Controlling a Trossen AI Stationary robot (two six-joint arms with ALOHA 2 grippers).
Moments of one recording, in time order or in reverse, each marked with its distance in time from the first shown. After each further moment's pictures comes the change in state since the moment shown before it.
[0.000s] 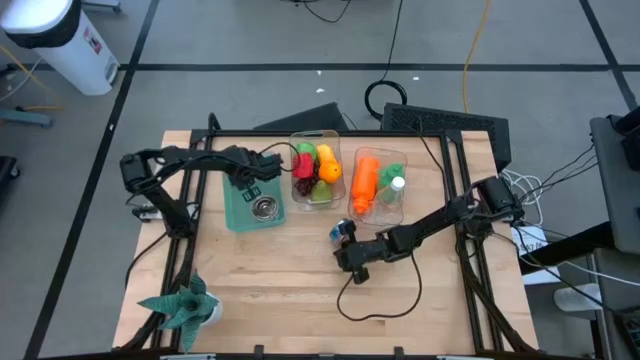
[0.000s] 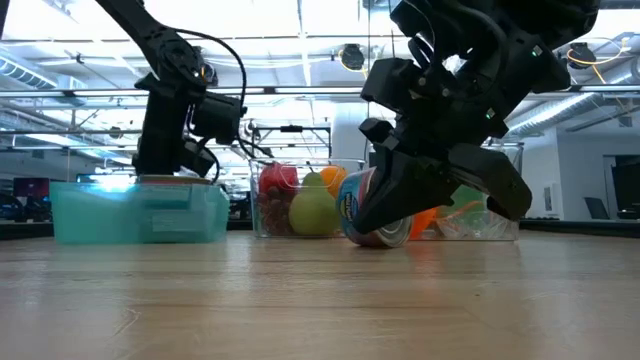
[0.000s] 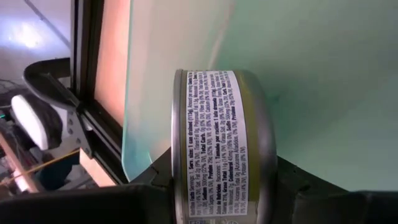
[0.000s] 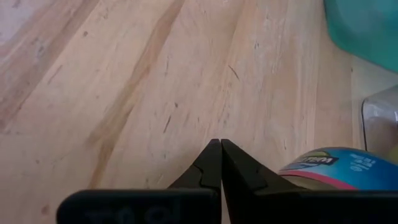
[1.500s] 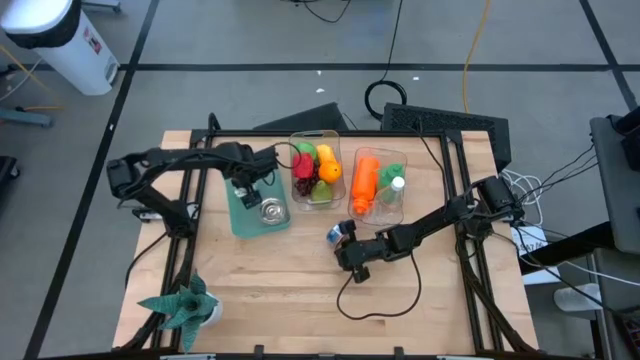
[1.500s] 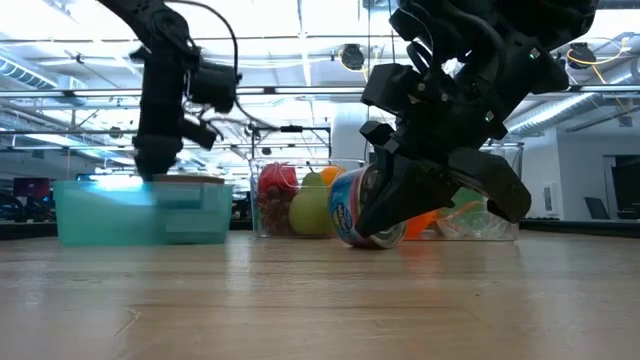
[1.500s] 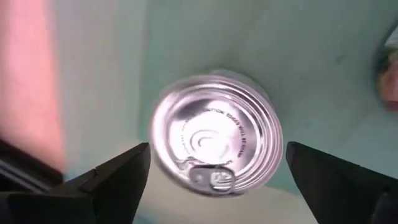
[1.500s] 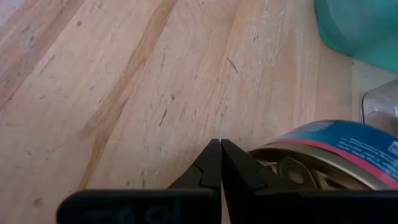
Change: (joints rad) left arm -0.001 -0.114 0.047 -0.099 0.365 0.124; right arm -0.007 0.000 0.000 -0.019 -0.002 -0.003
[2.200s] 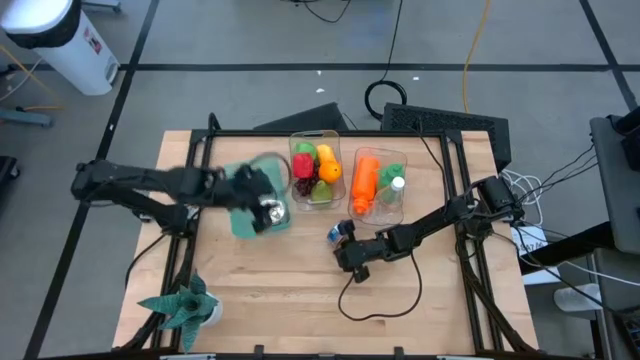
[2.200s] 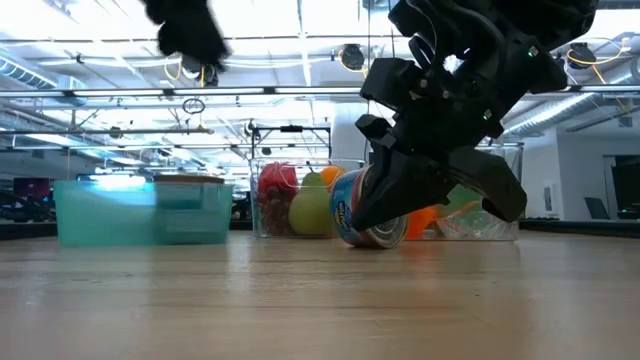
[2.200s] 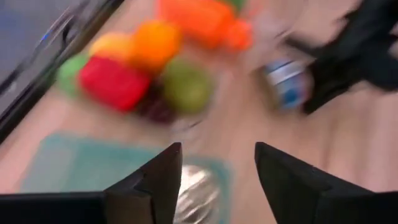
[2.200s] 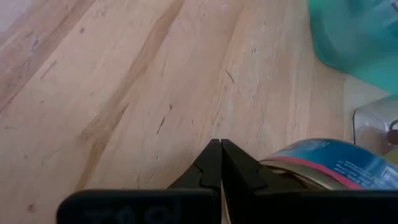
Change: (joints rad) left arm -0.537 -0.353 0.144 0.265 -0.116 -0.381; right arm 0.000 0.000 0.000 0.022 0.002 -0.058
